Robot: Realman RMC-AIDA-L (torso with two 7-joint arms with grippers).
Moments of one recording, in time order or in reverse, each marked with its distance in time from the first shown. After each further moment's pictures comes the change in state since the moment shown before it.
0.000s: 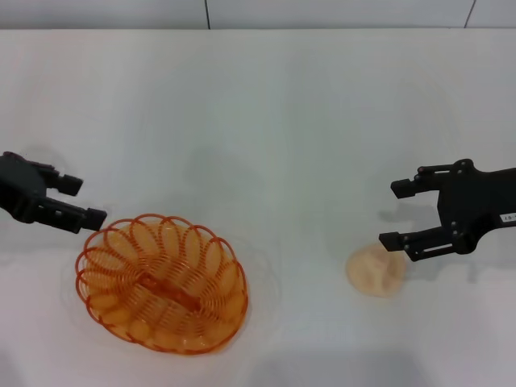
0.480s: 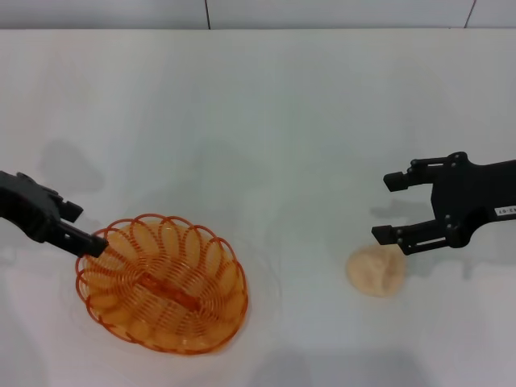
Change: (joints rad) left arm -0.079 -0.036 0.062 -0.021 0.221 -0.030 -0.060; right arm 0.009 0.001 -0.003 0.000 0.026 0.004 -0.002
